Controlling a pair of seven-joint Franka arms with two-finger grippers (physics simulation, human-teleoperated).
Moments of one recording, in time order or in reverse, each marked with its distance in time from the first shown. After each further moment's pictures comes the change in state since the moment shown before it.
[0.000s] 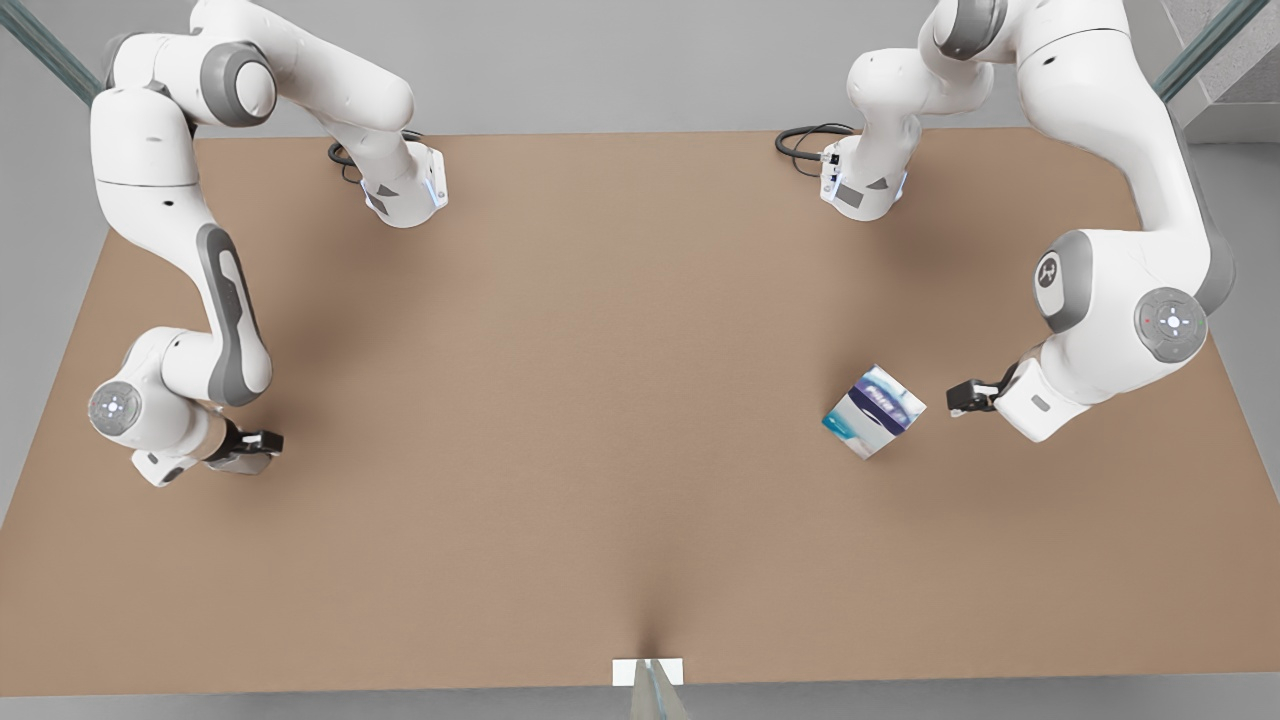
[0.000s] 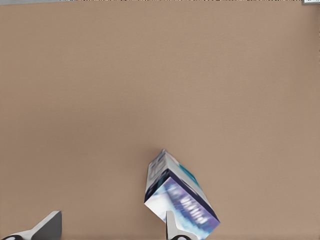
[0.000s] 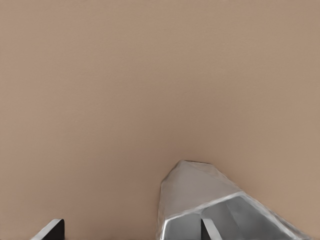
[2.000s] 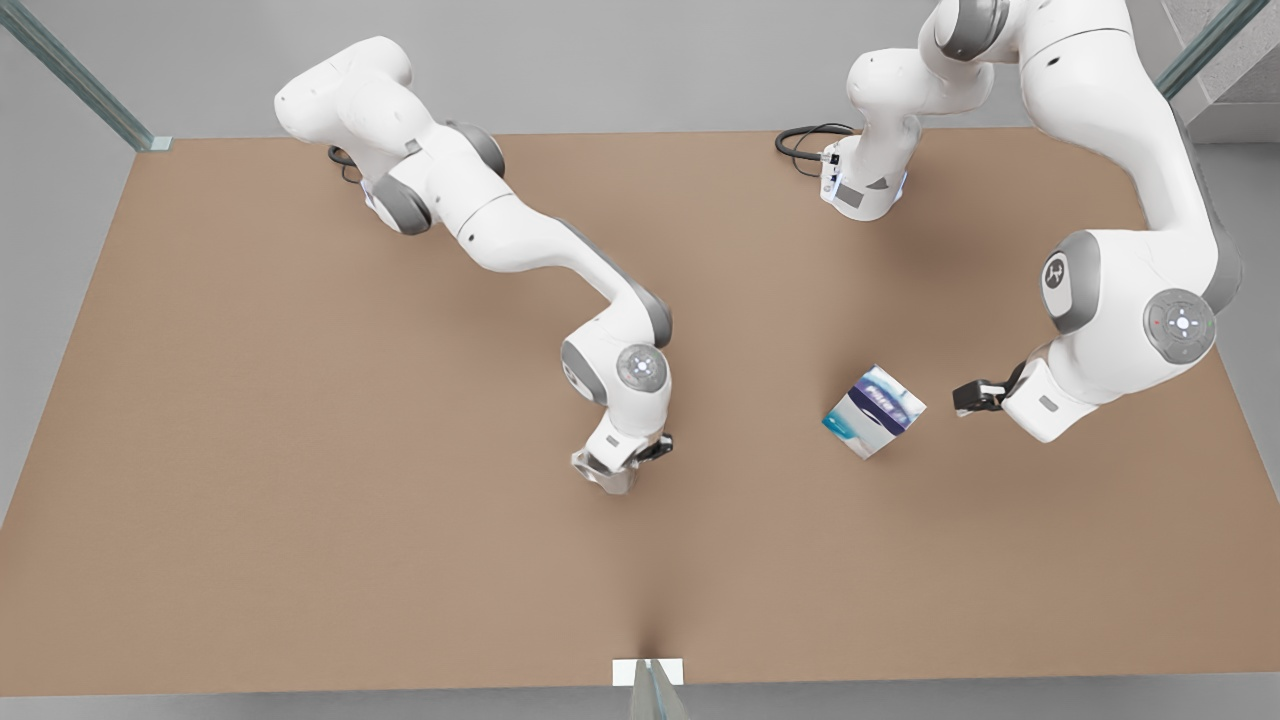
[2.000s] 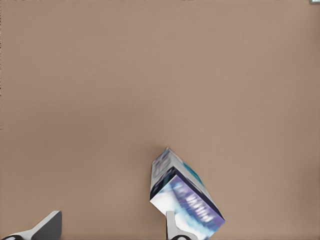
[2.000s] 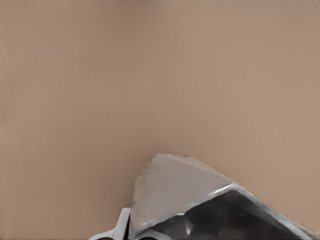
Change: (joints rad) left arm 0.003 0.000 0.011 0.002 0.000 -0.013 -0.002; right arm 1.114 0.630 -0.167 1.127 0.040 -0.324 0.882
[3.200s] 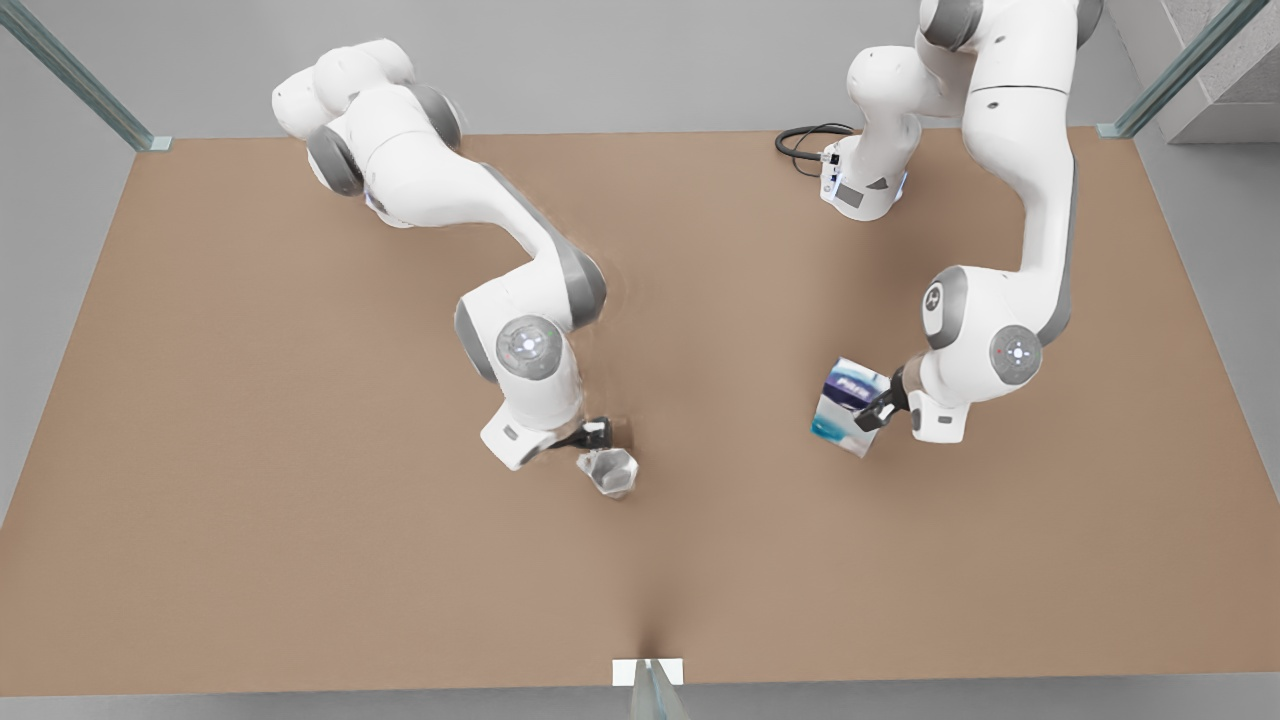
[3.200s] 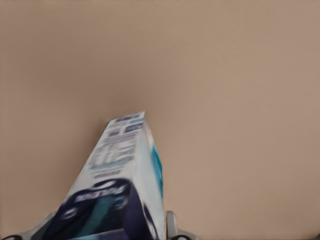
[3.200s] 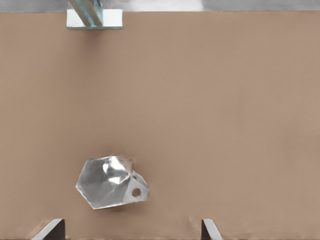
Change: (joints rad) left arm -0.119 -0.022 -0.011 -0.422 -0.173 0.326 -0.798; right arm -0.295 -0.497 -0.021 -0.232 0.121 -0.306 -0.259
